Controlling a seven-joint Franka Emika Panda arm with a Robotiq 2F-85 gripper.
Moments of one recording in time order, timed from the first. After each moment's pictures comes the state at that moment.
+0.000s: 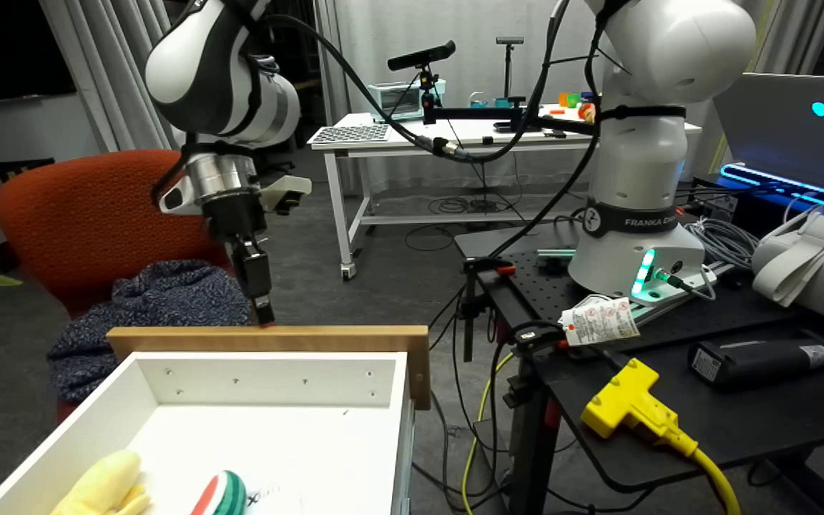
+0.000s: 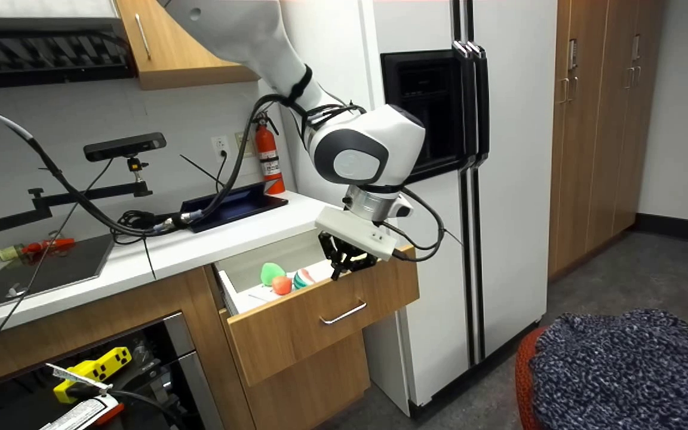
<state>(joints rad) -0.37 0.55 0.24 -1.95 0.42 2.20 -0.94</state>
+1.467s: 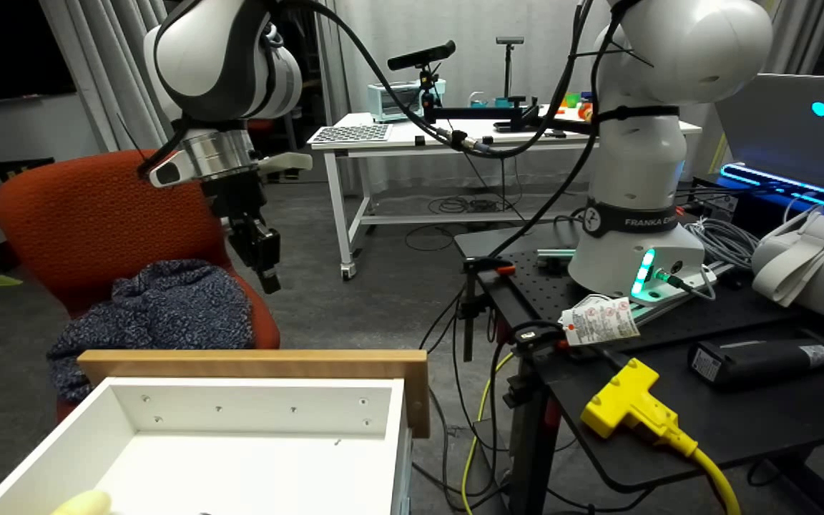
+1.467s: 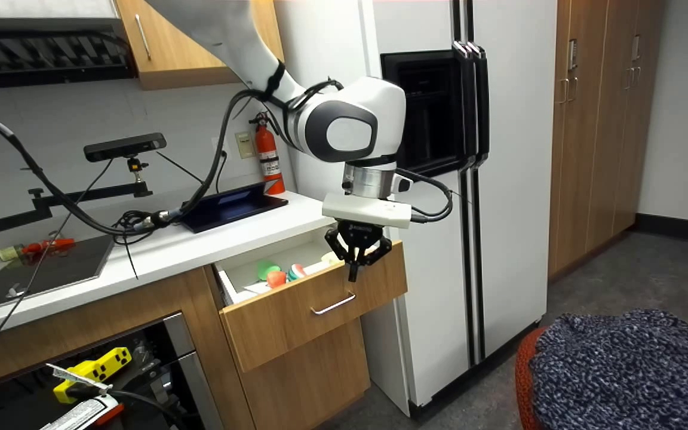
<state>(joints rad) -0.18 0.45 0.04 -2.00 0.22 2.26 -0.95</state>
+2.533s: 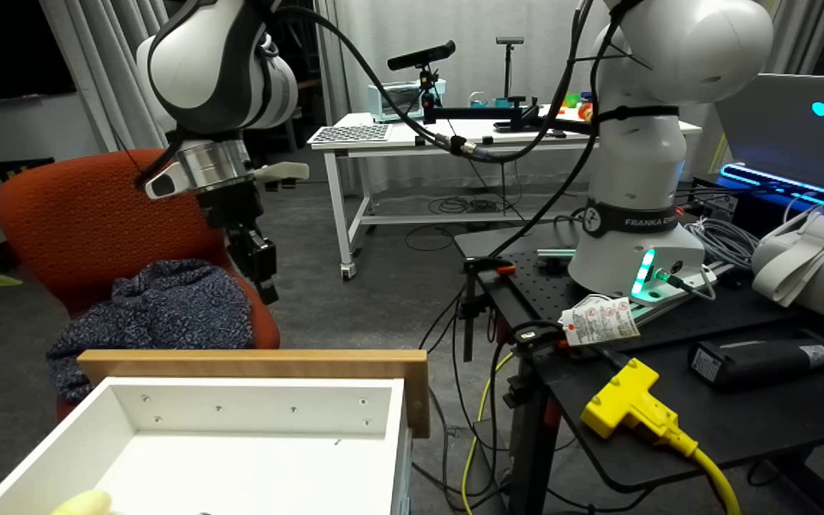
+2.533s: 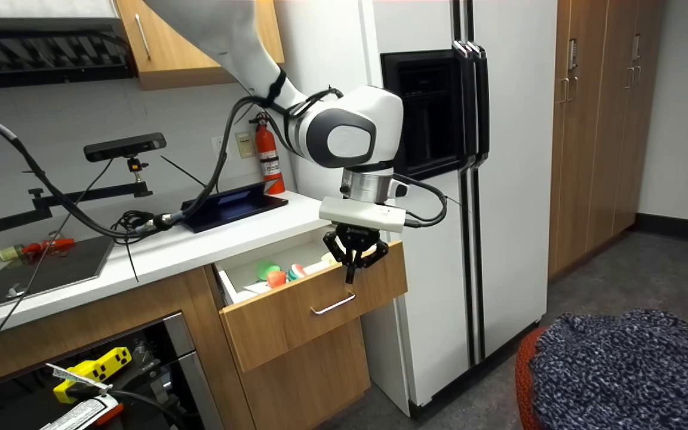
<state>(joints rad) -0.17 0.48 0.05 -1.98 0.22 2.27 -0.90</state>
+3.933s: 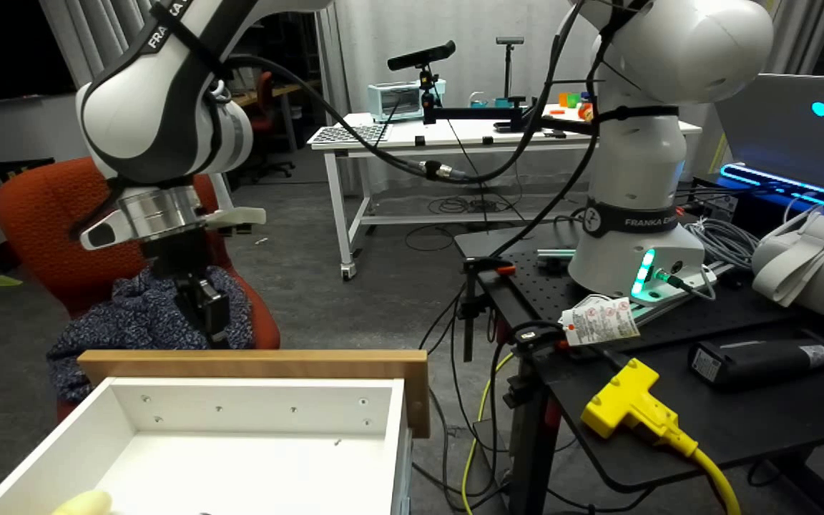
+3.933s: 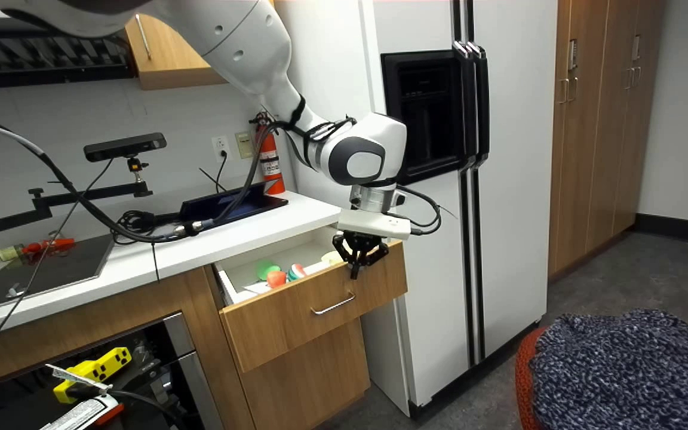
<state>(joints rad) -0.17 0.72 0.14 -1.71 0.22 2.24 -0.95</state>
